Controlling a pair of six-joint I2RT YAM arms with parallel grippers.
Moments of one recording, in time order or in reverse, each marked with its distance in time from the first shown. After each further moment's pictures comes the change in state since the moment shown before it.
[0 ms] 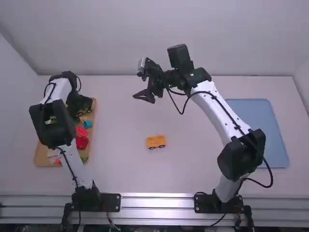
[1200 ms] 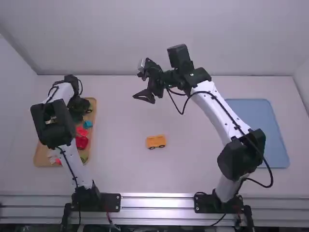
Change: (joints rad) left arm 0.000 0.000 -0.112 0.179 -0.084 -0.144; right arm 0.000 0.000 0.000 -0.008 0.000 0.007
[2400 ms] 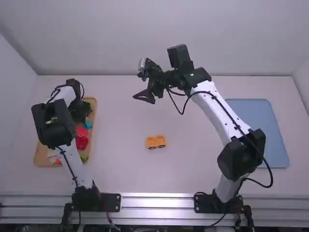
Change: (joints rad) left arm 0.000 0.000 -0.072 0.076 0.009 -0.042; right arm 0.000 0.000 0.000 -0.008 0.000 -0.008
